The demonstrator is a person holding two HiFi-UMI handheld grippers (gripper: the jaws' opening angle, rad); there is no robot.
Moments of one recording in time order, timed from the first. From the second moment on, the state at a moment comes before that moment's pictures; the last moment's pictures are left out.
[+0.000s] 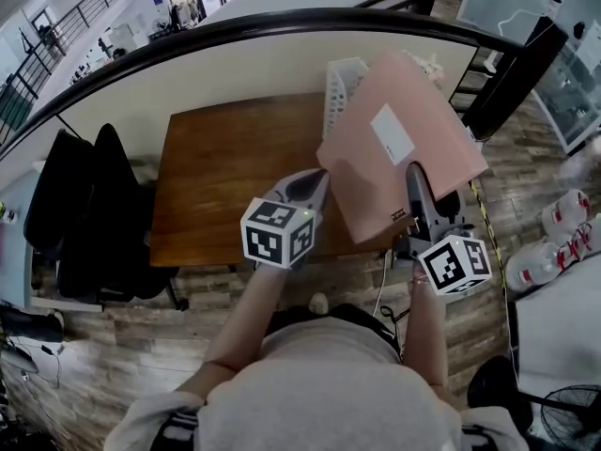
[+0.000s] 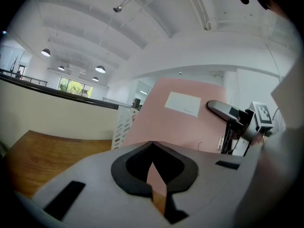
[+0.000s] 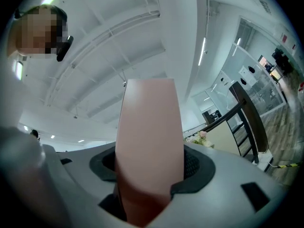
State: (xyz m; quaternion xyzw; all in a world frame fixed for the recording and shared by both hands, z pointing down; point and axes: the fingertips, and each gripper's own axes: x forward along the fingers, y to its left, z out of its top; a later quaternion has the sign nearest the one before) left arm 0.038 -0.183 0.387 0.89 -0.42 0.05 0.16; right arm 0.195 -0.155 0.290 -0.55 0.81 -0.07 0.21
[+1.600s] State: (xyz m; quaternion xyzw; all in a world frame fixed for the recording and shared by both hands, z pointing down) left arm 0.069 -0.277 0.376 0.92 -0.36 0.04 0.18; right arm 0.219 -0.225 0.237 -0.58 0.80 0.00 0.18
